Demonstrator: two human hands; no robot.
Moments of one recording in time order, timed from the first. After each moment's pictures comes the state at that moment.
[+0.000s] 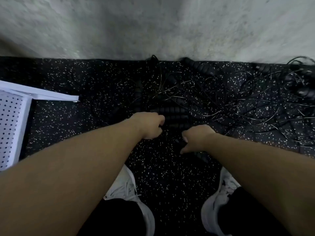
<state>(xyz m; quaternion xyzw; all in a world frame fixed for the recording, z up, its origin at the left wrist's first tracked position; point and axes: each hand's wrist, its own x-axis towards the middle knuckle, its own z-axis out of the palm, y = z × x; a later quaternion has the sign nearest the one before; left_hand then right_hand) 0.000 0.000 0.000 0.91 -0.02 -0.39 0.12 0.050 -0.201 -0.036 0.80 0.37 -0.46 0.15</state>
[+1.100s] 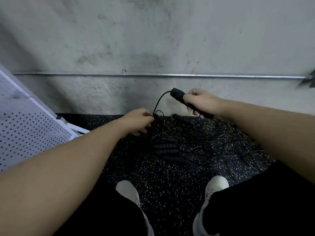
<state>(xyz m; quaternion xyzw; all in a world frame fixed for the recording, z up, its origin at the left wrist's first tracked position) -0.068 -0.006 0.262 0.86 0.22 -0.16 0.43 0.058 -0.214 0.293 0.83 0.18 -0.31 -0.43</state>
